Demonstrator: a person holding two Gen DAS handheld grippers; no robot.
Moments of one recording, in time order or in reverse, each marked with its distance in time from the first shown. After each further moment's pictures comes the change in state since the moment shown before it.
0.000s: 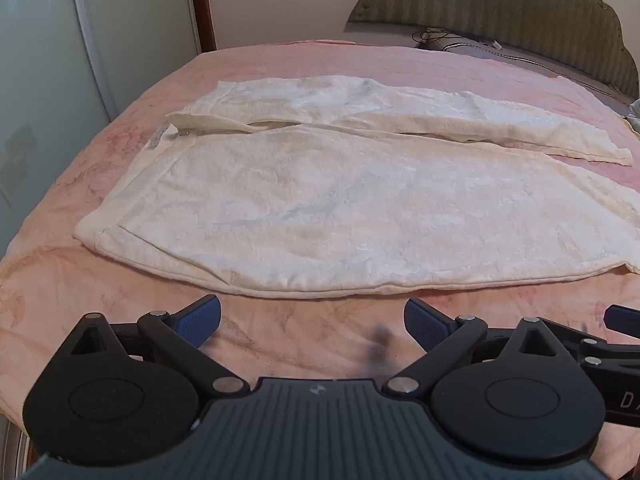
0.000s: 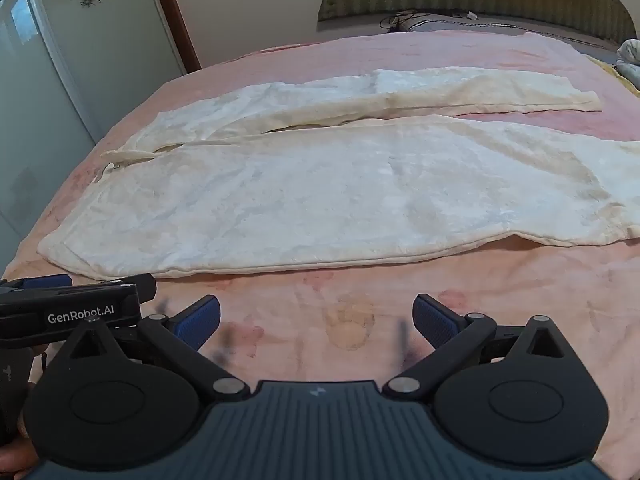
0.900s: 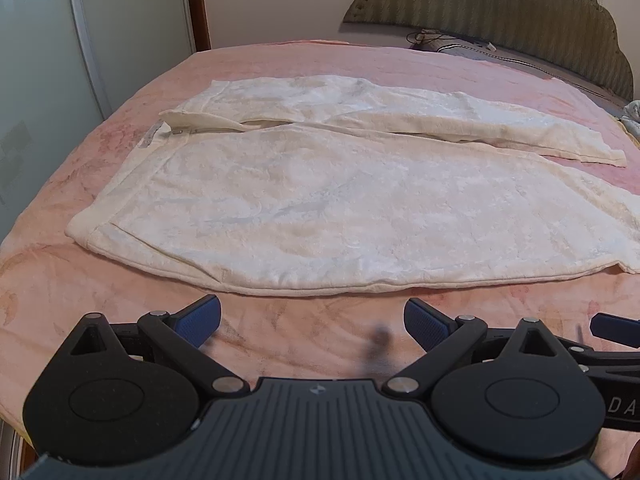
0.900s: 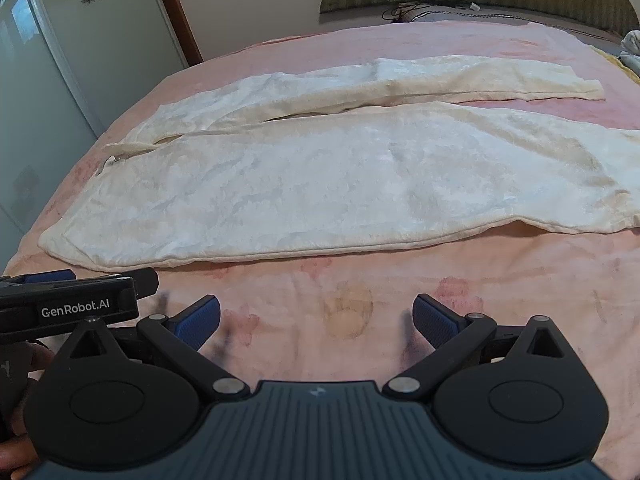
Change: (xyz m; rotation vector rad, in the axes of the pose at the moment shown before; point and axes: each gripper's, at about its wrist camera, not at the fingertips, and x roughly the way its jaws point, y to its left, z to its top) left arm 0.000 -0.004 -0.005 -0.001 -0.001 -0.016; right arm 0.006 -0.006 -0.005 0.023 0.019 0.029
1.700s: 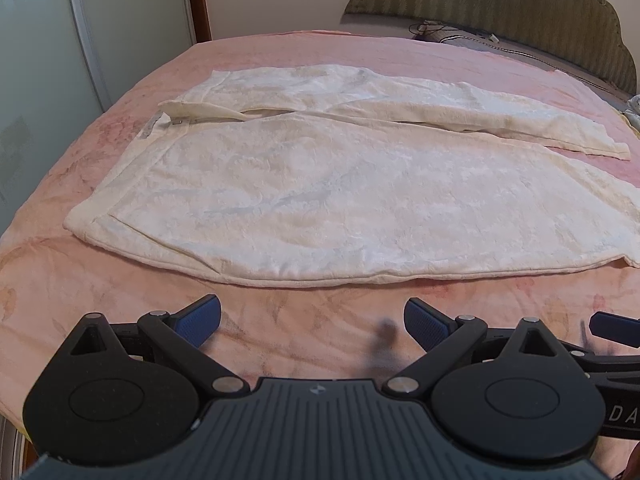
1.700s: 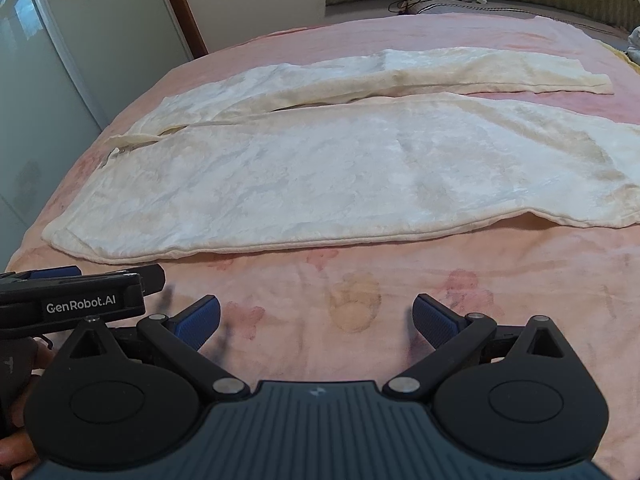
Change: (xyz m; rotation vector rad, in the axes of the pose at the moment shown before) left arm 0.006 0.001 0.000 -0.004 0.032 0.003; right arm 0.003 0.001 -0.002 -0.009 0.020 0.019
